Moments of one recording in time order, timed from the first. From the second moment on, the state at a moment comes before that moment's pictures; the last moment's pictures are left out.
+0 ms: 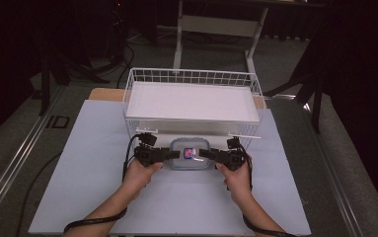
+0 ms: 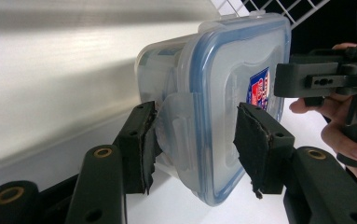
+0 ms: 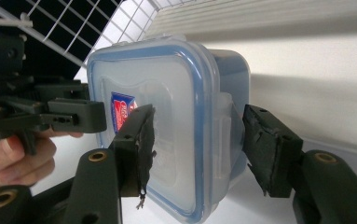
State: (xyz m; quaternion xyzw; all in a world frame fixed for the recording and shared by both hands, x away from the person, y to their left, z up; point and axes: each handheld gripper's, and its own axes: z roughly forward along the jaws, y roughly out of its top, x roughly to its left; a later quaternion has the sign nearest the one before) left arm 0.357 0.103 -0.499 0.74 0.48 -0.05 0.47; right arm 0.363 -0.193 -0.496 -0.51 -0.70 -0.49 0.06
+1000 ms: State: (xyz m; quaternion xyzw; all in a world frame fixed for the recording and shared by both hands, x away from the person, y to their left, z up) left arm 0.392 0.107 -0.519 0.71 0.49 -0.05 0.51; right arm 0.398 -0.192 -0.511 -0.53 -0.68 -0.50 0.04
